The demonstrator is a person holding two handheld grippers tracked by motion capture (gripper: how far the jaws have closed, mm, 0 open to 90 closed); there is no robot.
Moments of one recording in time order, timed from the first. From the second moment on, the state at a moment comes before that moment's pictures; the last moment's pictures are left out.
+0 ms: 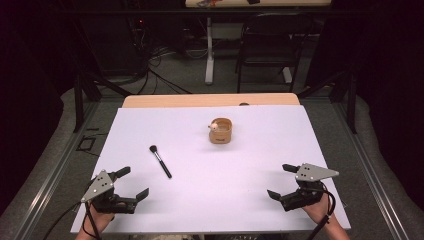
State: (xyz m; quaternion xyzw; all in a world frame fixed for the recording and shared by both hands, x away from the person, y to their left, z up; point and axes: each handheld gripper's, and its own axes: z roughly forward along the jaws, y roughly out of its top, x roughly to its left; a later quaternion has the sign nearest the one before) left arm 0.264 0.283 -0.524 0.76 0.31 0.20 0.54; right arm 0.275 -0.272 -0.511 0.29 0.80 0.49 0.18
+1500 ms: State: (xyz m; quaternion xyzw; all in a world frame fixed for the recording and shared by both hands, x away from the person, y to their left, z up) left arm 0.280 0.244 -0.516 0.76 0.40 0.22 0.46; right arm 0.277 -0.265 -0.511 0.28 0.81 0.48 0.17
